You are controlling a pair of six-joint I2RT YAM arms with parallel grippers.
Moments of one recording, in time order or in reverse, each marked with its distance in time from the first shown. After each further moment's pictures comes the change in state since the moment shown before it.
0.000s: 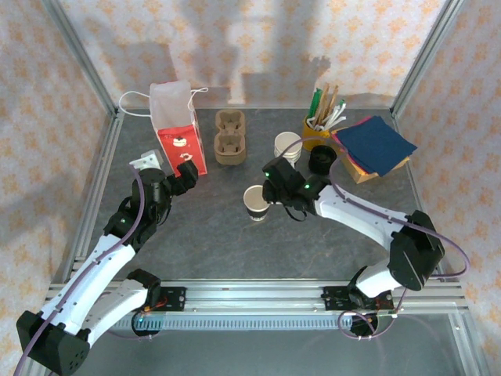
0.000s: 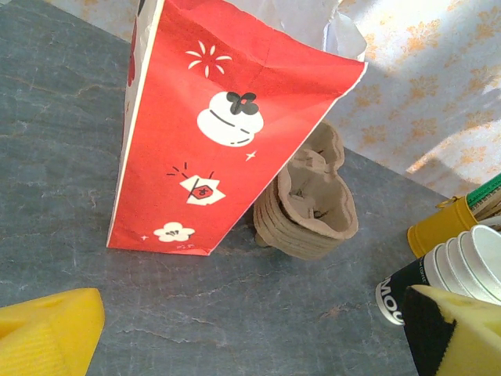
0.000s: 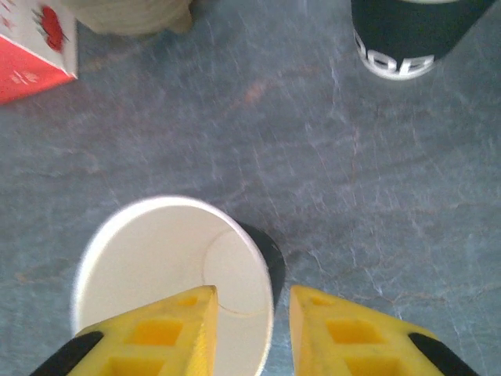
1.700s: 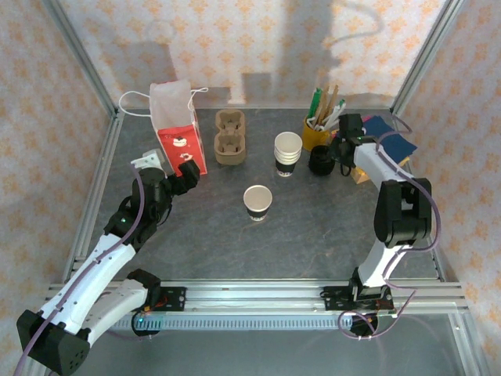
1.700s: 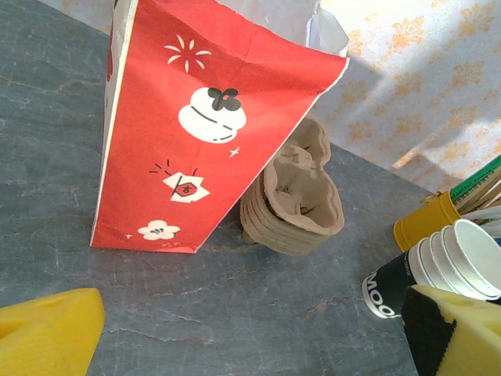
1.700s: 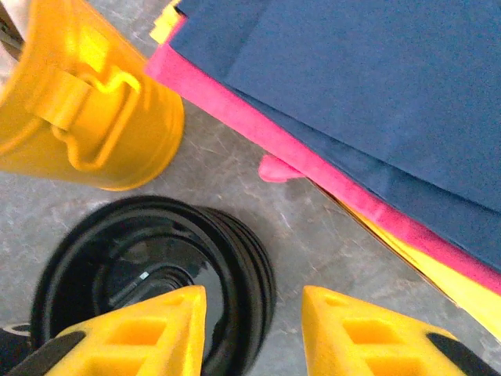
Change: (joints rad) left arm 0.000 0.005 0.001 0.015 0.034 -0.004; right arm -0.714 0.318 0.197 0.065 -0.077 -0.203
